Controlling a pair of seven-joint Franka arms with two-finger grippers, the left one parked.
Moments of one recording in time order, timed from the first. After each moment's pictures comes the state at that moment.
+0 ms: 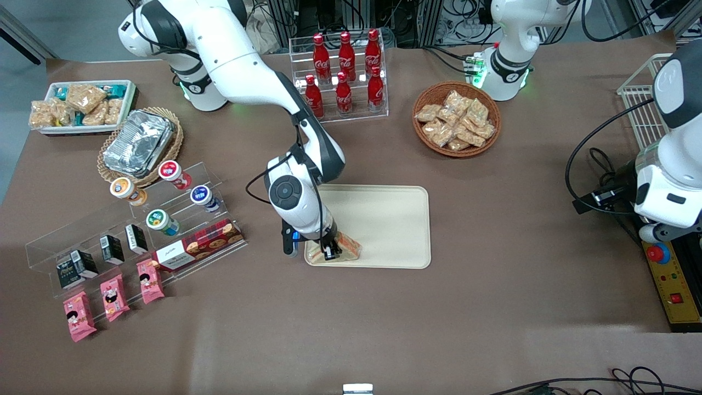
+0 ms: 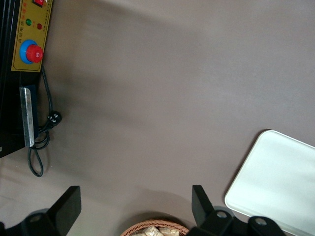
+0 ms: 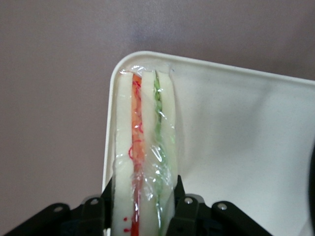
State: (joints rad) arm 0.89 0.80 -0.33 -1.49 0.53 2.40 1.78
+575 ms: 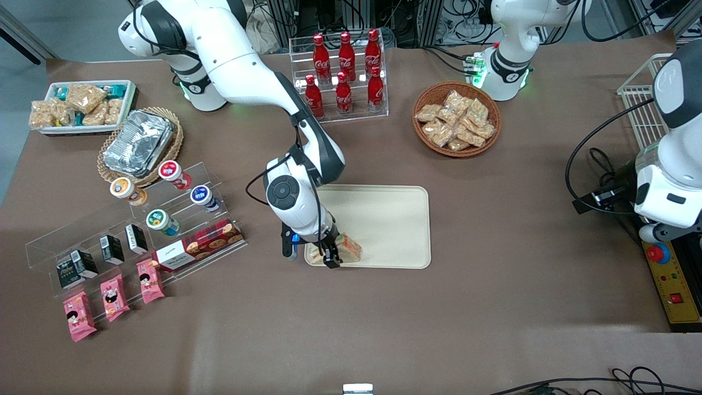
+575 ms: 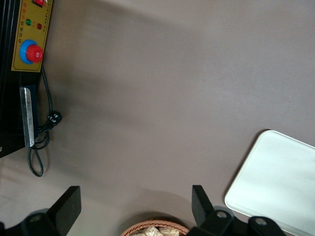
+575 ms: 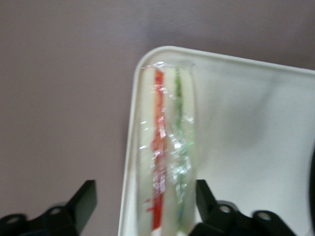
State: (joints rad) arm 0.88 0.78 -0.34 -1.46 0.54 2.41 1.73
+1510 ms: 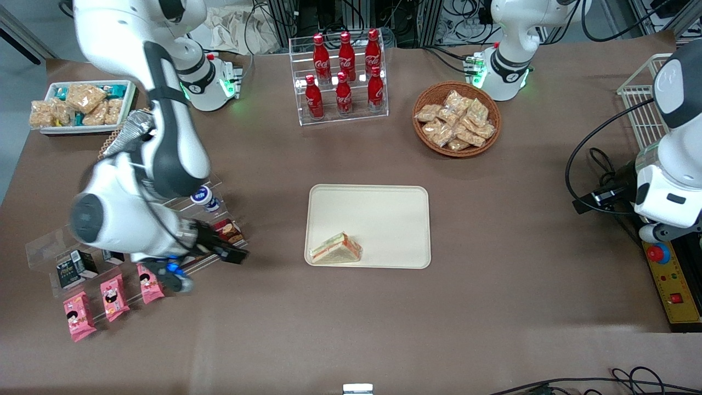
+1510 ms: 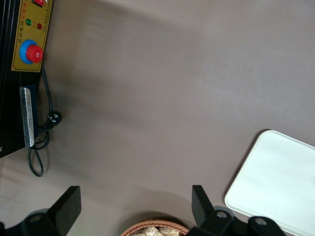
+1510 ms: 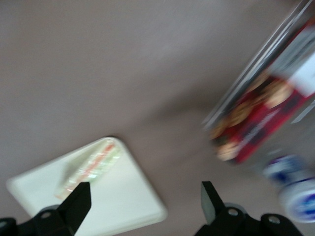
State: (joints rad) arm 0.59 0.46 -0.51 -1.45 0.45 1.75 0.48
